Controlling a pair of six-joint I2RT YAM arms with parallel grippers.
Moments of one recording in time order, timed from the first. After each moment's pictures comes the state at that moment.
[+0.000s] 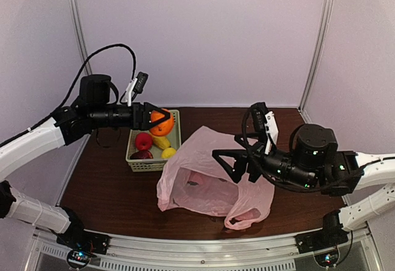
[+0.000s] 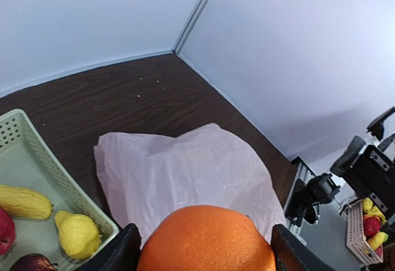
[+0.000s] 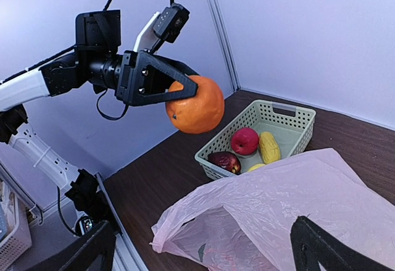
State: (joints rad) left arm -0.67 1.19 1.07 -0.20 0.47 -0.38; right arm 1.33 1.03 0.86 0.07 0.39 0.35
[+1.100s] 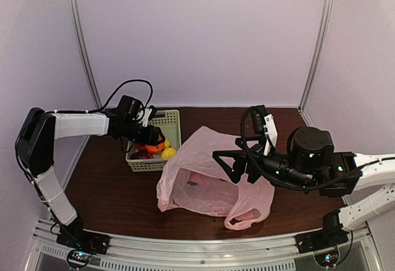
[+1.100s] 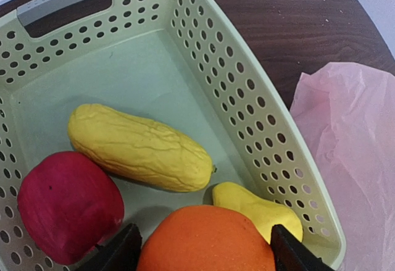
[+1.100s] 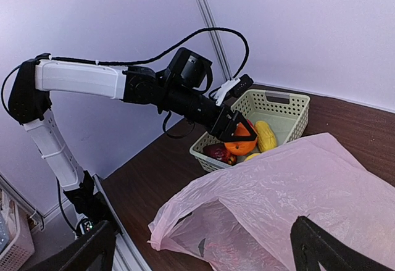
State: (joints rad) left arm -0.45 1.74 1.14 -0.23 0.21 -0.19; right arm 1.33 1.04 0.85 0.04 0.43 0.42
